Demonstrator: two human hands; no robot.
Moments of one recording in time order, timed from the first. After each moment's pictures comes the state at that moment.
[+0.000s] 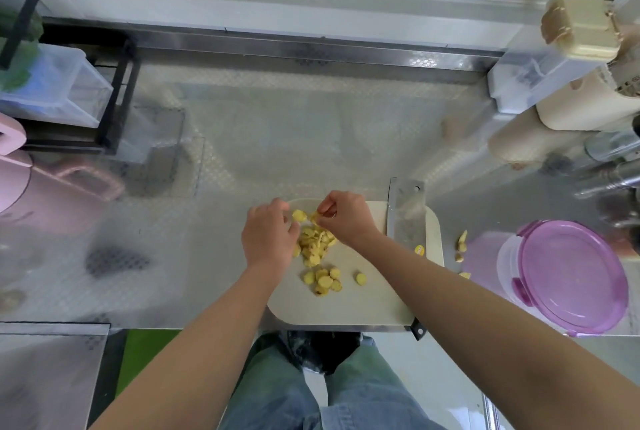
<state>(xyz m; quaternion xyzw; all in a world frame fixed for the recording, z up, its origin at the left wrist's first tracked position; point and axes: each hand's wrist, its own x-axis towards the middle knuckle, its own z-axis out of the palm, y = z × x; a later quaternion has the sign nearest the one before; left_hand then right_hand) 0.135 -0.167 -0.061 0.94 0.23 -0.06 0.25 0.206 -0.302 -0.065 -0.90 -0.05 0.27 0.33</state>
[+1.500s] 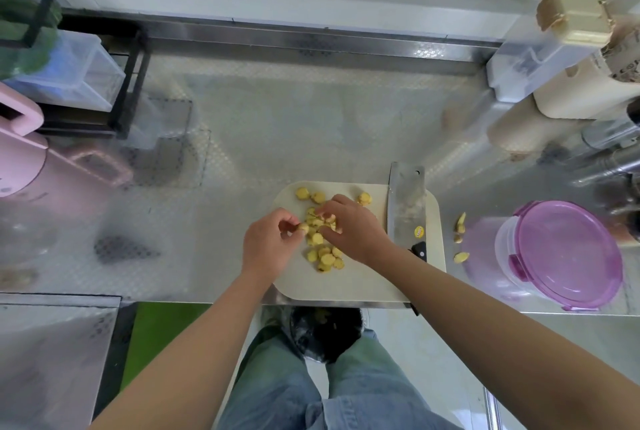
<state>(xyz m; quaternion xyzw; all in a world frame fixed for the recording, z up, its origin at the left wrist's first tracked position) 0.086 -0.164 -0.064 0.88 0.20 -0.07 0.41 0.153 -0.326 -0.050 -0.90 -0.25 0.20 0.28</state>
